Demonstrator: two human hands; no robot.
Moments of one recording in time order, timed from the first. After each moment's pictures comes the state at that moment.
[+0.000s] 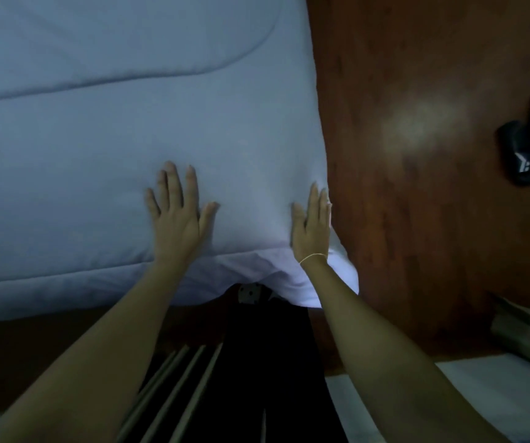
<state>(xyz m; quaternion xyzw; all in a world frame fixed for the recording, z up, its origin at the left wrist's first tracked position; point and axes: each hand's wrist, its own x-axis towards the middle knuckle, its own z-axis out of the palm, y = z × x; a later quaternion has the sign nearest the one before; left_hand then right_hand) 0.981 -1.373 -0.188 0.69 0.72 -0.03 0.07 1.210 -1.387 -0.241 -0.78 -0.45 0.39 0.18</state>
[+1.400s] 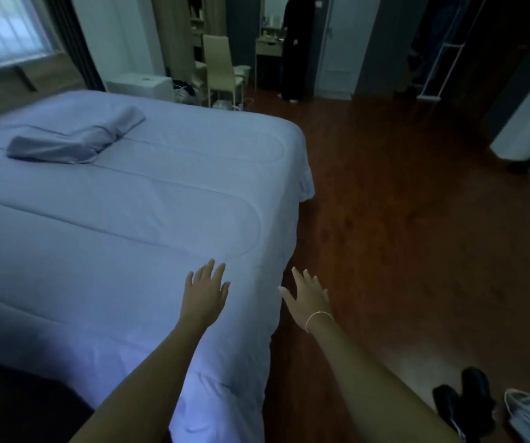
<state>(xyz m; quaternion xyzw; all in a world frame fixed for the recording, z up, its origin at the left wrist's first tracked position) 1.200 -1.349 0.044 0.59 0.80 0.11 0.05 1.420 -1.270 0.049 -0.58 -0.78 0.24 0.04</state>
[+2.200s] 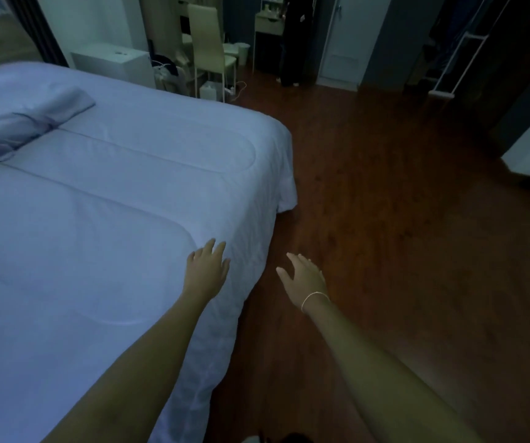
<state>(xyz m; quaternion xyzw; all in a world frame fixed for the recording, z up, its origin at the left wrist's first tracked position) 1.276 -0.982 0.031 0.56 0.81 0.15 0.07 1.489 -0.913 0.055 -0.56 -0.79 0.24 0.06</state>
